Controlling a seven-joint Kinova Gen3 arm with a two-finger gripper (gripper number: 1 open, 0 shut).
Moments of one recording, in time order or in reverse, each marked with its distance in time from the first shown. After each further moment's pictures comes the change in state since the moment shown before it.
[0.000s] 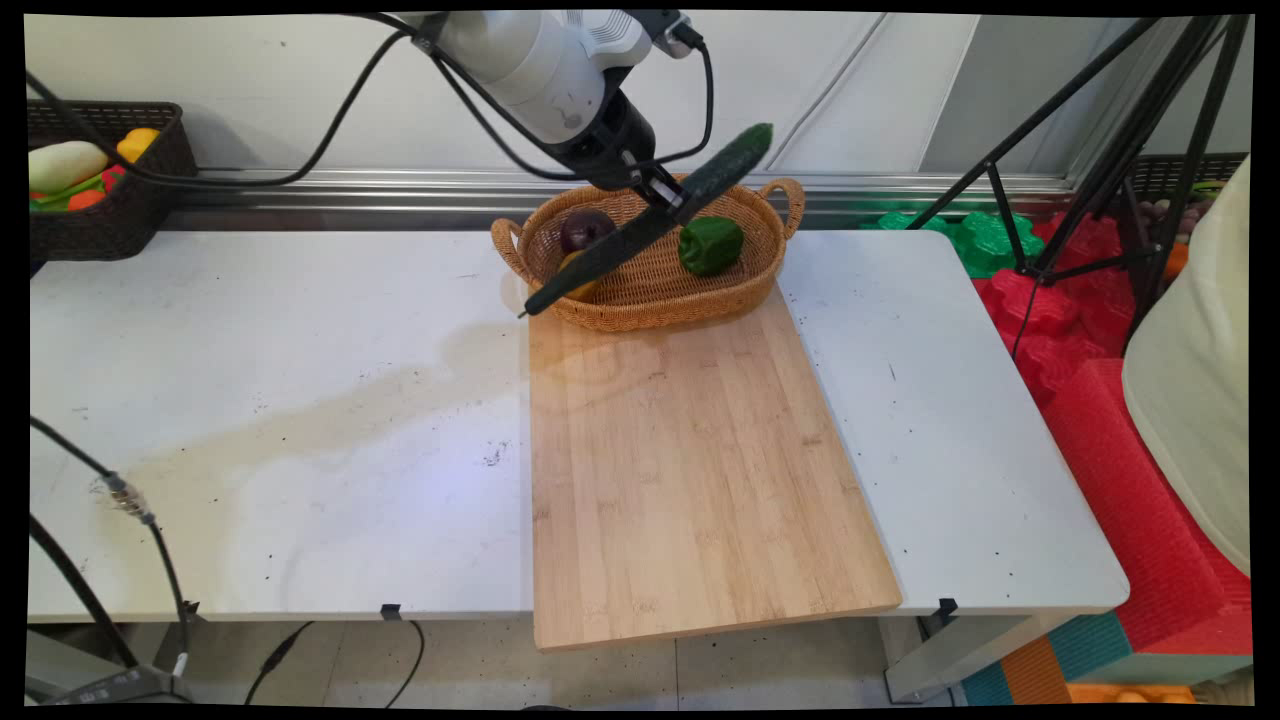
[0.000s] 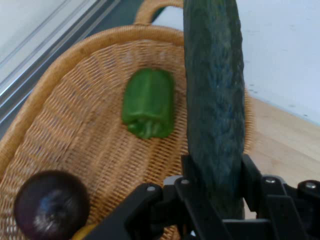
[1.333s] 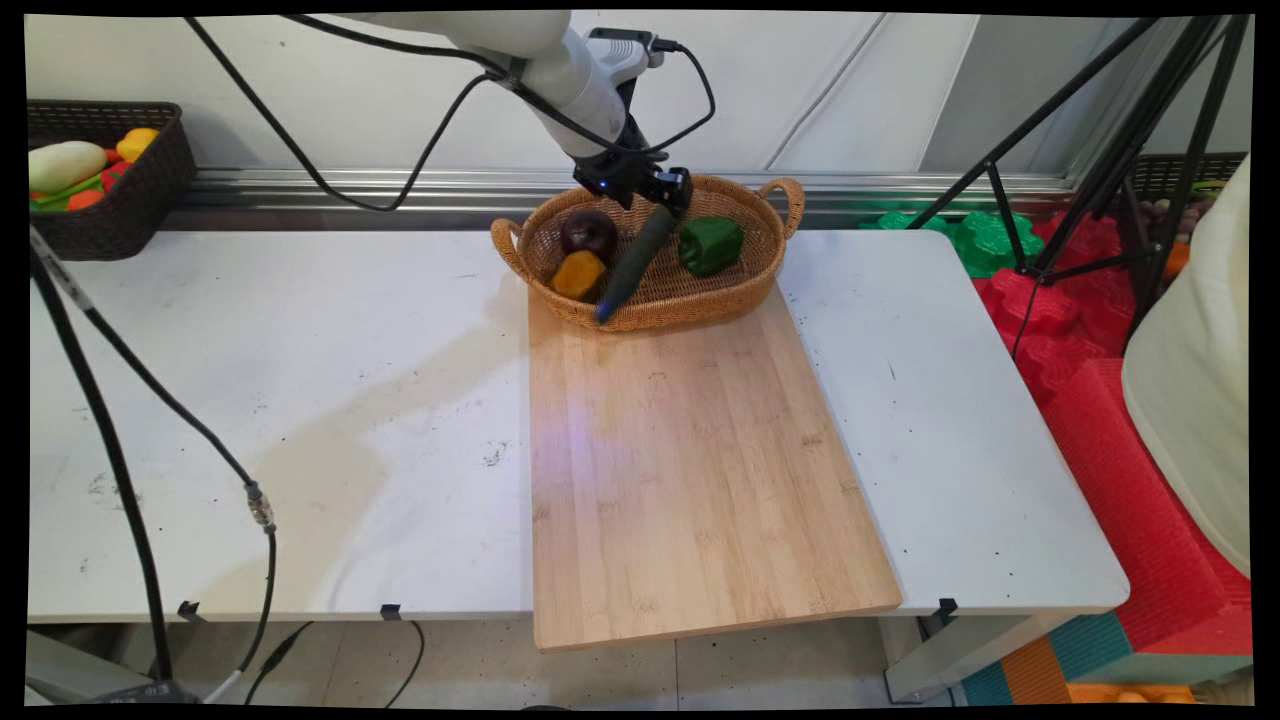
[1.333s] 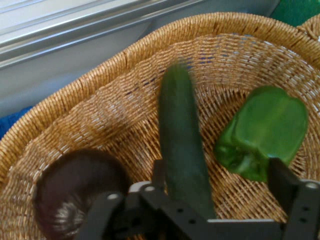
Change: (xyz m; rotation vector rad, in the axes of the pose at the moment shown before) arm 0.011 -0.054 0.100 0.155 -0.053 -0.493
